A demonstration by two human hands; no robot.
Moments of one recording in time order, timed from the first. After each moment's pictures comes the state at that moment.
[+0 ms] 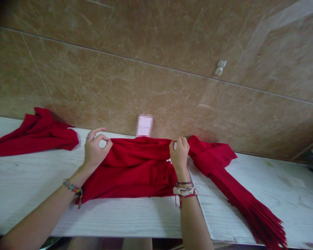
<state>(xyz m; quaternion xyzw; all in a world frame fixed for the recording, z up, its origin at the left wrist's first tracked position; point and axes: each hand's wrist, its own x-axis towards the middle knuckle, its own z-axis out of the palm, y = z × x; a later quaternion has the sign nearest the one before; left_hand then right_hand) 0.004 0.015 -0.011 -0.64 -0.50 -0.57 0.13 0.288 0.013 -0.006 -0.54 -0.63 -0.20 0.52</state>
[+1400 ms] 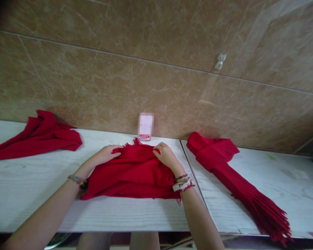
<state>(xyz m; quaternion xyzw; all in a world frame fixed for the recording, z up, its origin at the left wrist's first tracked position) -0.011 0.045 -0.040 -0.80 -0.54 -0.21 -0.17 0.256 0.019 -0.023 -0.49 -0.83 0.01 0.26</state>
